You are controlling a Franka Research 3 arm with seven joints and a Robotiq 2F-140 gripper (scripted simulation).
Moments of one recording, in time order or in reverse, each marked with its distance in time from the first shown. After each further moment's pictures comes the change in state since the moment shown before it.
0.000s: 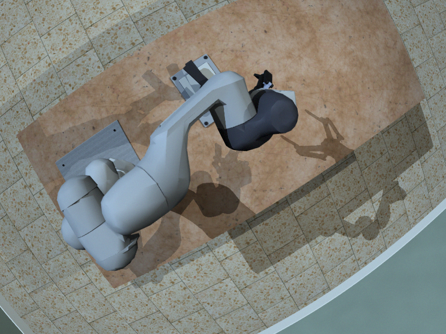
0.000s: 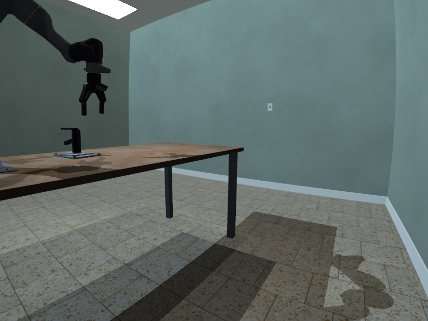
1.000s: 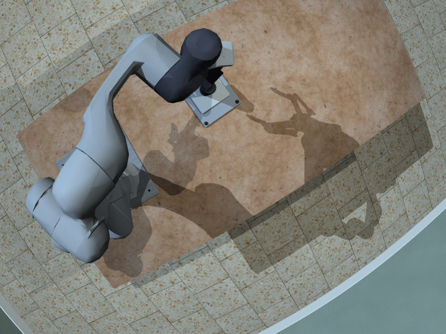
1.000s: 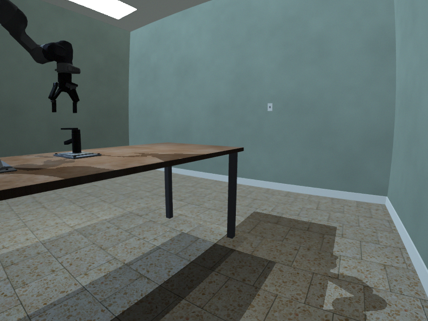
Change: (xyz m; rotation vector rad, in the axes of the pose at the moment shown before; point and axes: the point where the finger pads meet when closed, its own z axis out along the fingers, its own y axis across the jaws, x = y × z) arm -0.186 0.028 0.002 -0.097 0.109 0.067
